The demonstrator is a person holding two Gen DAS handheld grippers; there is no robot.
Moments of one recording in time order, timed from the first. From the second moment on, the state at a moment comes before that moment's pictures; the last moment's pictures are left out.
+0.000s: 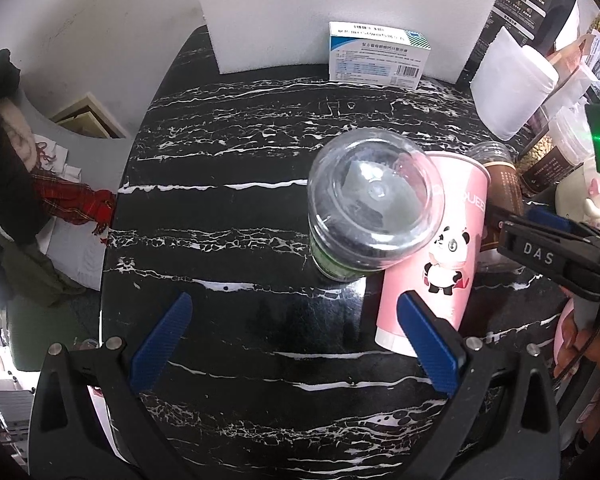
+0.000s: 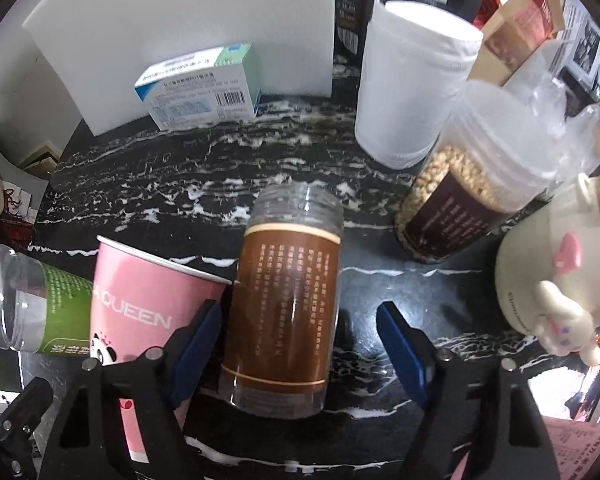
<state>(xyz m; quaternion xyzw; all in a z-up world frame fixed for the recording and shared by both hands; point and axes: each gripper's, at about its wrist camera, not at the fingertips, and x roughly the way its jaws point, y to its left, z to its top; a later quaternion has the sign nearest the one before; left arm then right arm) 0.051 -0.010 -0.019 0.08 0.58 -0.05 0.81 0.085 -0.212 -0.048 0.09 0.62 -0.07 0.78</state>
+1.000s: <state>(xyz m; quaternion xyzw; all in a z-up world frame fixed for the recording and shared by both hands) -0.015 0.012 0.020 0.09 0.53 -0.09 0.84 -0.017 -0.179 0.017 0.10 0.57 -0.10 0.81</state>
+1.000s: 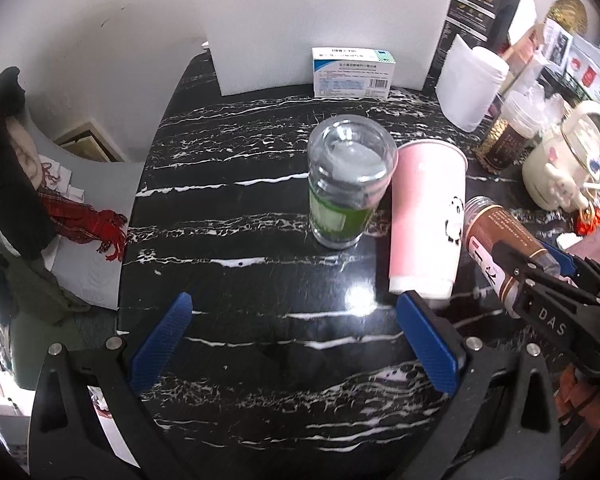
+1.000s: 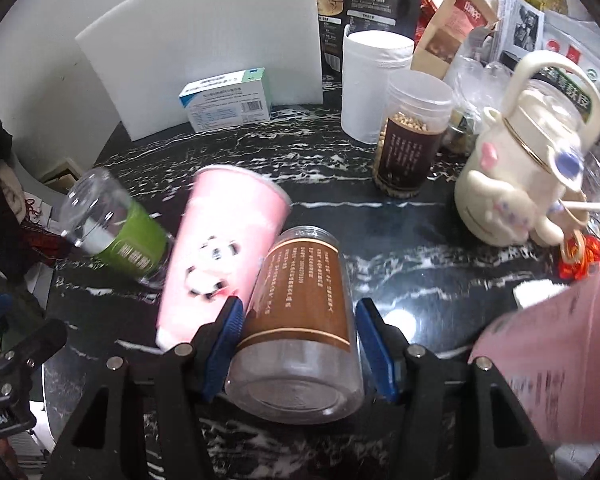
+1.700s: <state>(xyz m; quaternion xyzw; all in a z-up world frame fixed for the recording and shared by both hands) -0.053 0.040 0.000 0.08 0.55 -0.09 0.82 -0.093 -0.147 0.000 0.13 0.53 -0.12 0.83</state>
